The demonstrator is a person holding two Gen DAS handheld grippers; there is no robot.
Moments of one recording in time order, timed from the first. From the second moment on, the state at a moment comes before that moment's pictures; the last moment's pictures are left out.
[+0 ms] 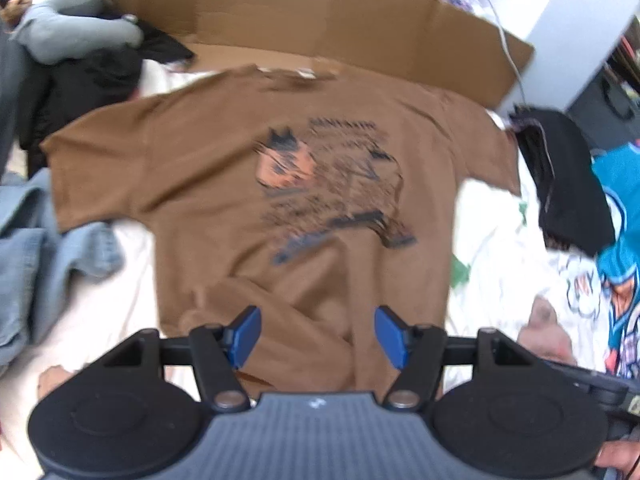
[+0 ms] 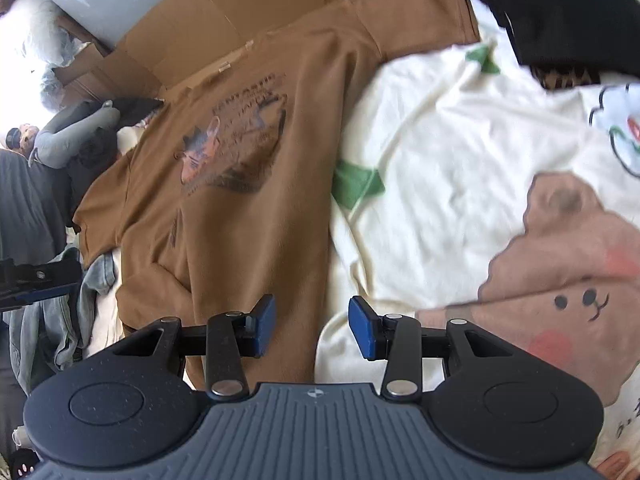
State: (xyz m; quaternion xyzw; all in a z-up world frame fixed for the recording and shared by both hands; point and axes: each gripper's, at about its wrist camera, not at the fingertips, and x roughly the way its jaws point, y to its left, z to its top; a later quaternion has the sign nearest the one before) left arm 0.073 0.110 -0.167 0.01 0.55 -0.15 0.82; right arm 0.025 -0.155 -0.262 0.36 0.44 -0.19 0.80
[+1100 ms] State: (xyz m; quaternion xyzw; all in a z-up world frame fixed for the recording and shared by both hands) left arm 0.035 0.007 -0.295 0.08 0.64 -0.18 0.74; right arm -0.022 -0.187 -0.302 0.42 0.45 -0.21 0.76
